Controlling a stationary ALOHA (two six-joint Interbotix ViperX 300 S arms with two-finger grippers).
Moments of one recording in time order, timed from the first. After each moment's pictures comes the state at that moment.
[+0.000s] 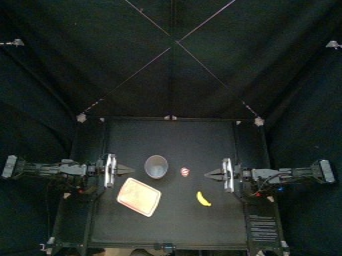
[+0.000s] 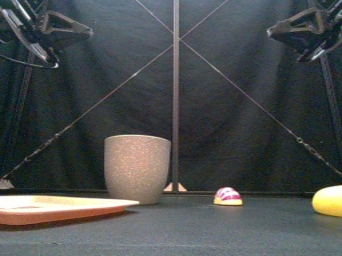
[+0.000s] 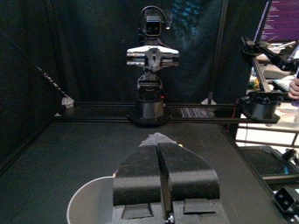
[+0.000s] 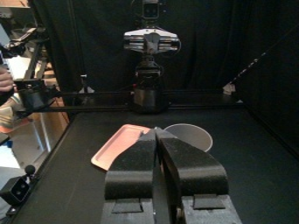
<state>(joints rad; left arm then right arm) 0.00 -0.97 1.19 0.00 -0.30 0.00 0.00 -0.96 1.17 0.00 -0.30 0.00</state>
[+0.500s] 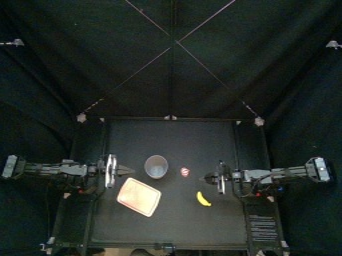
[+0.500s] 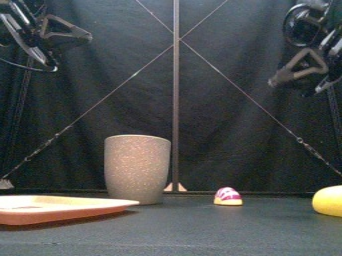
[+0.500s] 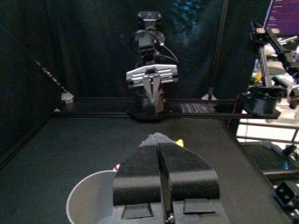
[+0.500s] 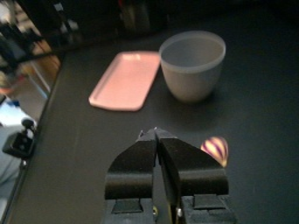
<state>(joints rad) 0.00 -0.96 1.21 0.00 -0.31 0.00 0.00 -0.71 1.18 0.12 0.06 0.17</state>
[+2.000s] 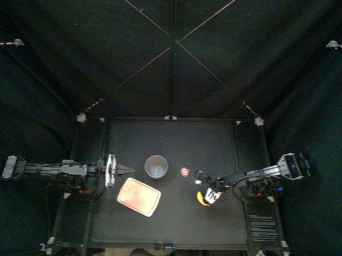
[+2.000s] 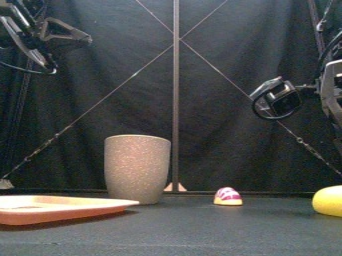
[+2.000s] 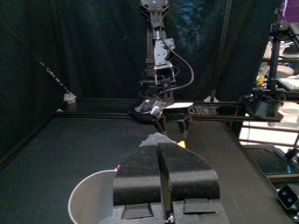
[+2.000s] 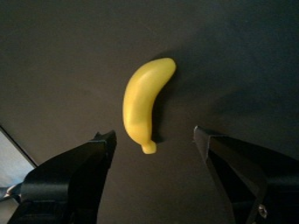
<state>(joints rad) 0.02 -0.96 1.23 -0.01 -0.34 0.00 0.15 -0.23 0.94 0.25 0.53 0.62</state>
